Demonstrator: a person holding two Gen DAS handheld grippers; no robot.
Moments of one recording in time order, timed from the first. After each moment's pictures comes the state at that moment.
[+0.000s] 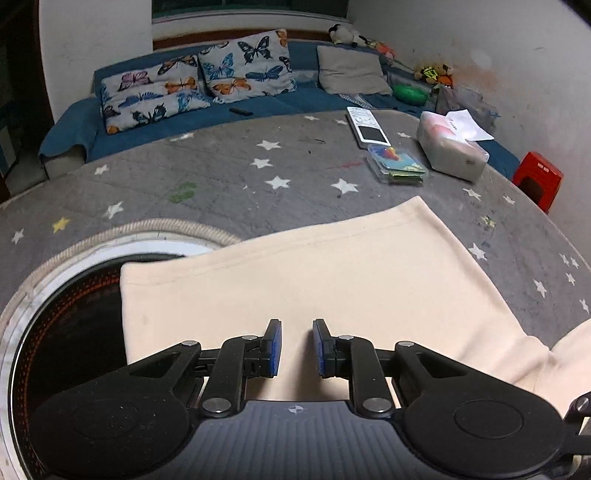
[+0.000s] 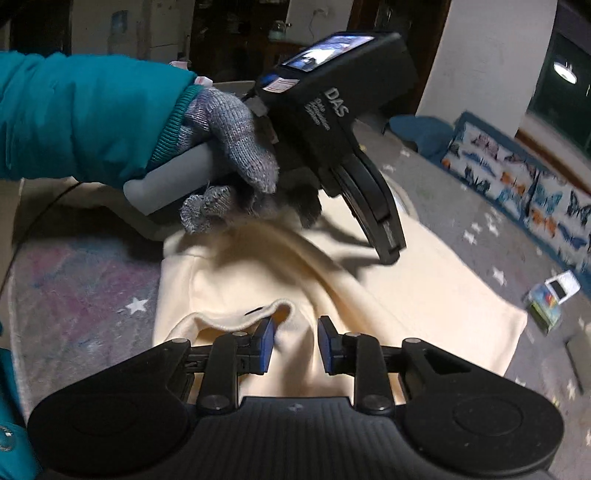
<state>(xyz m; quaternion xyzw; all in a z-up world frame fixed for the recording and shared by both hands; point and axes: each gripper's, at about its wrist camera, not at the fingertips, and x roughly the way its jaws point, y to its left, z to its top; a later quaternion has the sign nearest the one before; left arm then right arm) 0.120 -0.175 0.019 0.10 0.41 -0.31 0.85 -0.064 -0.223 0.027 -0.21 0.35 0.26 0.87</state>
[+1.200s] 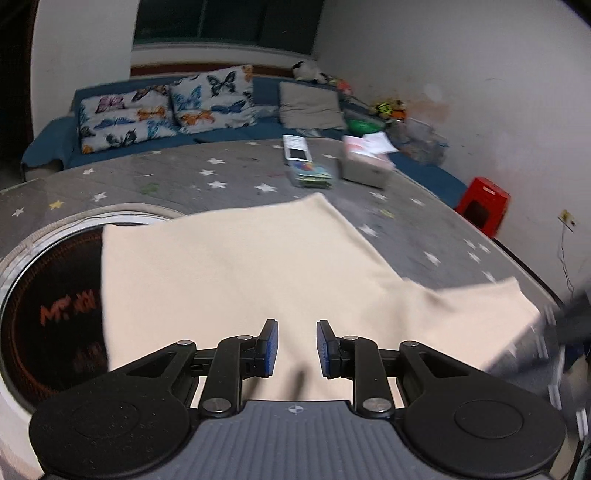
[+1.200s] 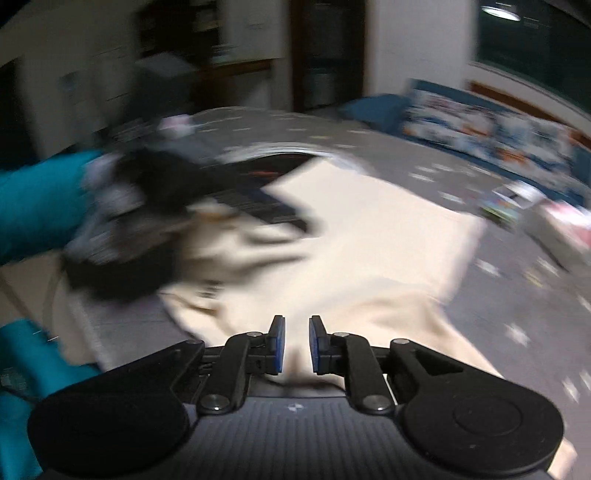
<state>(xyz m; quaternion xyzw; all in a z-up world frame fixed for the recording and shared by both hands) -0.011 -0.138 0.041 0.05 0.35 -0.38 0.86 -0.156 -0.311 0.062 -0.07 0.38 0.20 0.90</state>
